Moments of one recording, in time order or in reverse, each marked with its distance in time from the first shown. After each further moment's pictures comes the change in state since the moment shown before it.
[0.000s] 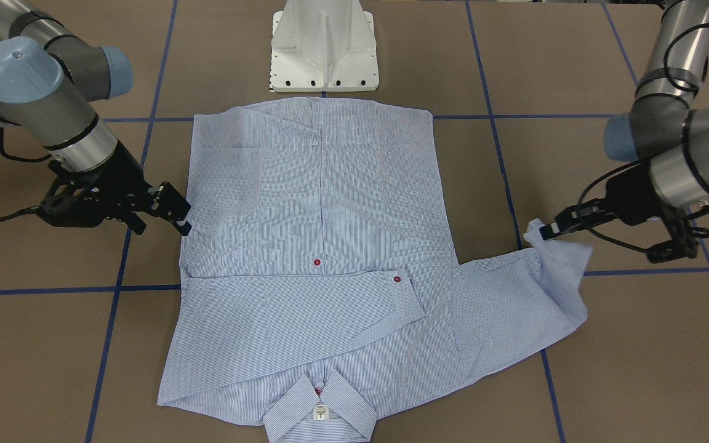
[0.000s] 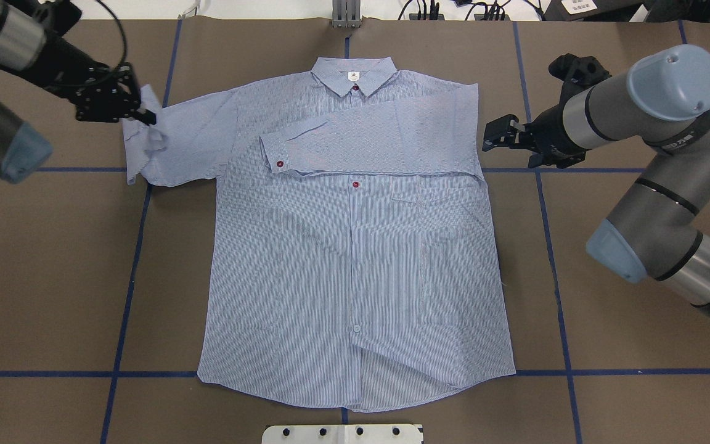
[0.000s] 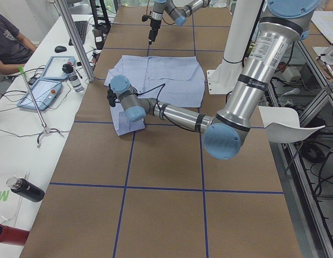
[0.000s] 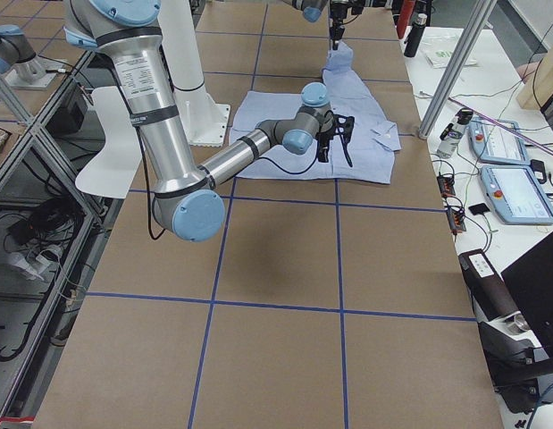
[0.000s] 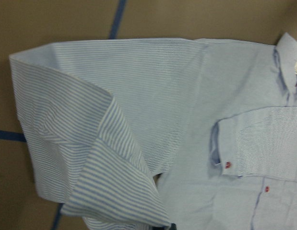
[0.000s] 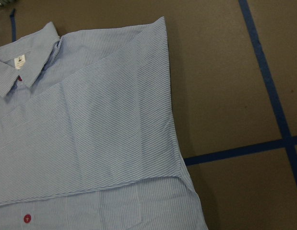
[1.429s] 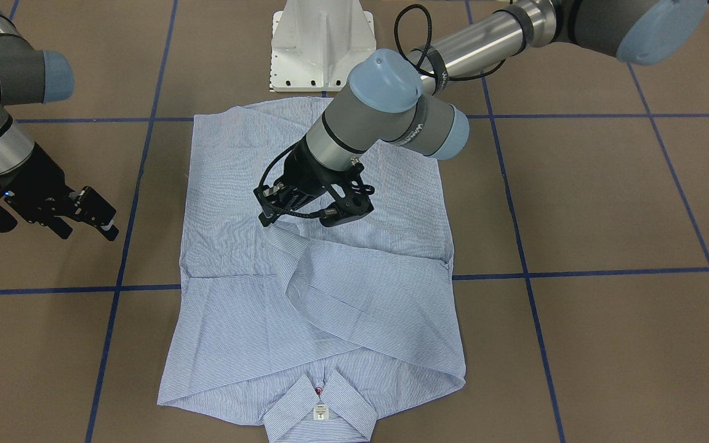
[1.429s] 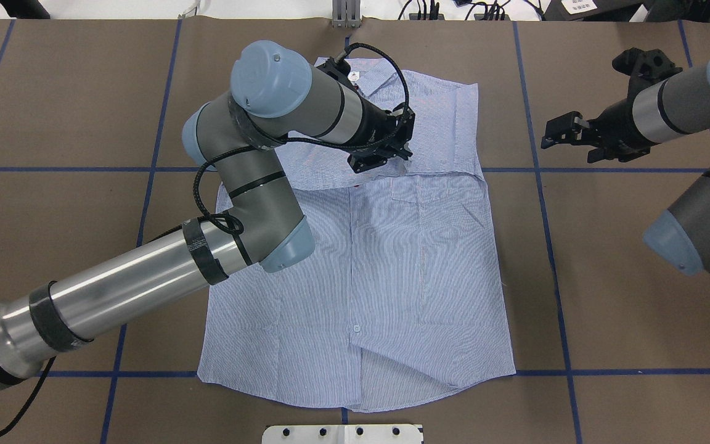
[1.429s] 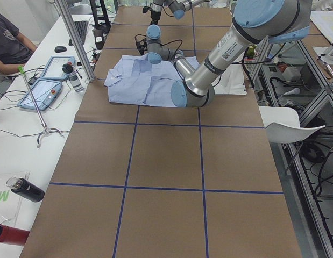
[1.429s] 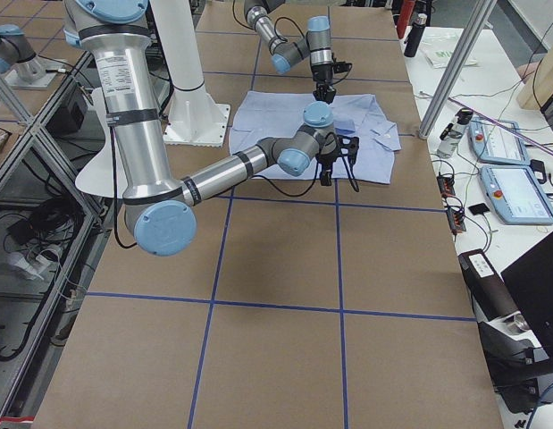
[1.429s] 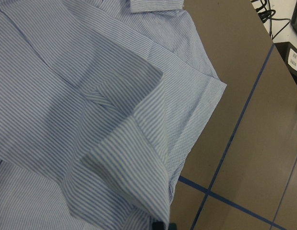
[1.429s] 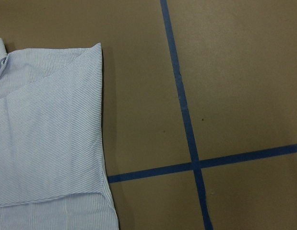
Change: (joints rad) left arm 0.431 -0.446 0.168 -0.010 0.563 -0.450; right arm 0.090 -0.109 0.019 0.010 0.047 -0.120
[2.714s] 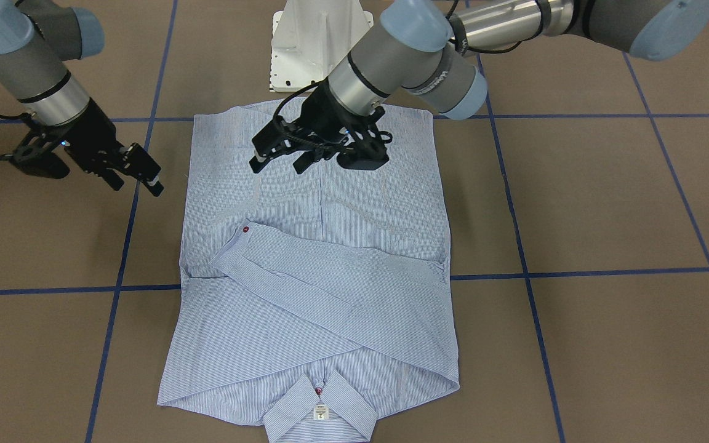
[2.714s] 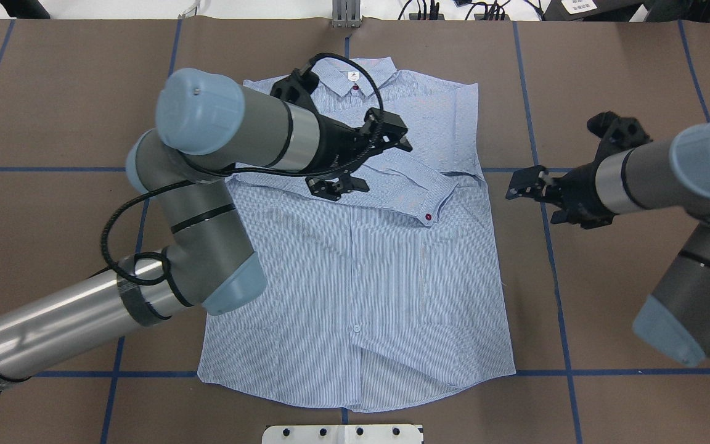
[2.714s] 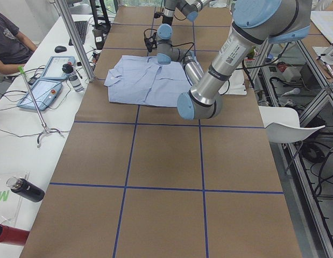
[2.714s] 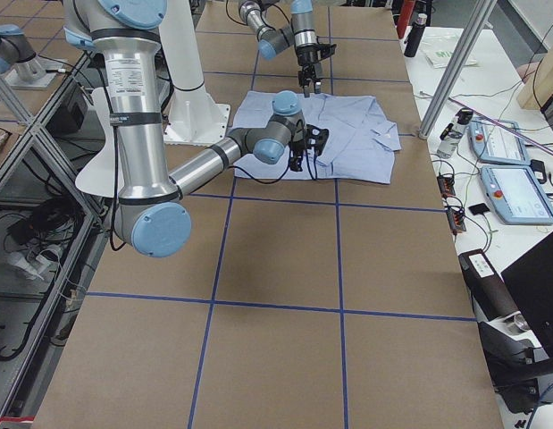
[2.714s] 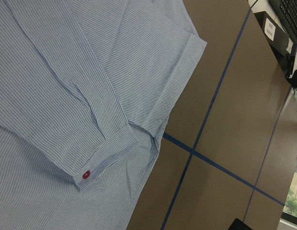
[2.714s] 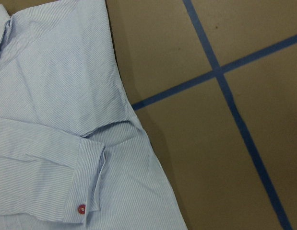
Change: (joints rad) left arm 0.001 0.199 -0.328 0.011 0.016 0.014; right arm -0.263 -0.094 0.209 -0.003 -0.184 0.429
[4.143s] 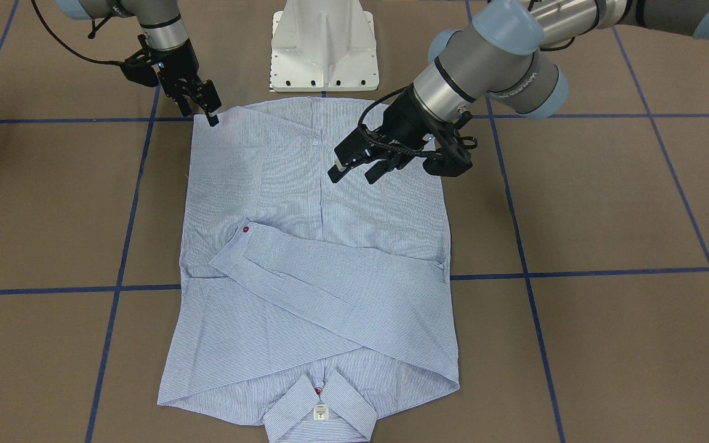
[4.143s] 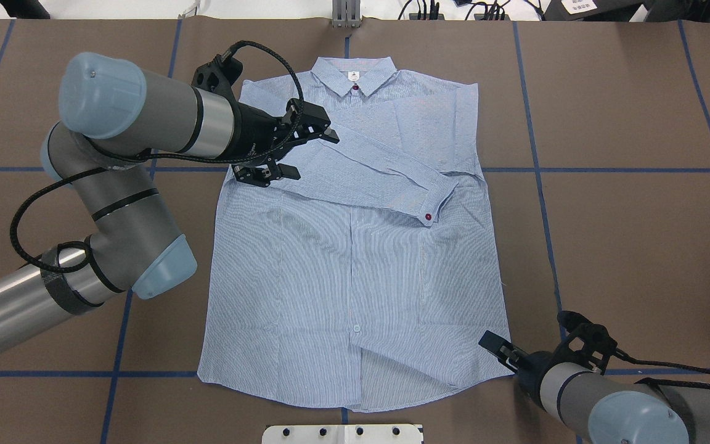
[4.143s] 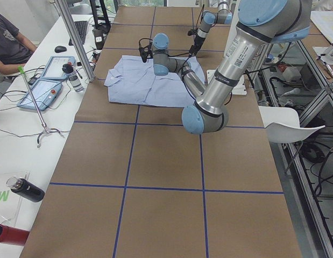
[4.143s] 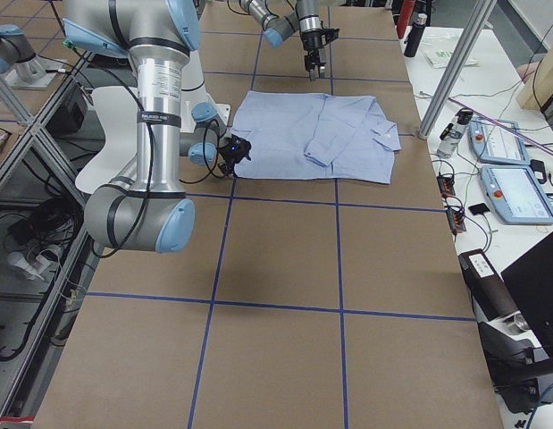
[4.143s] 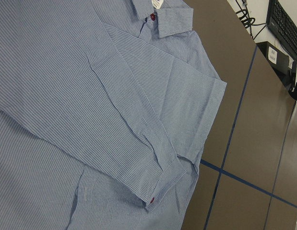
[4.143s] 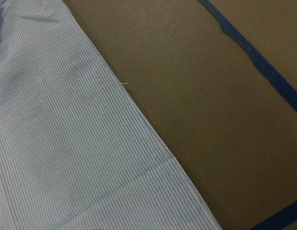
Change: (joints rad) left arm -0.078 0.140 -0.073 -0.009 -0.056 0.082; right arm -0.647 -0.204 0.122 -0.031 -0.632 0.534
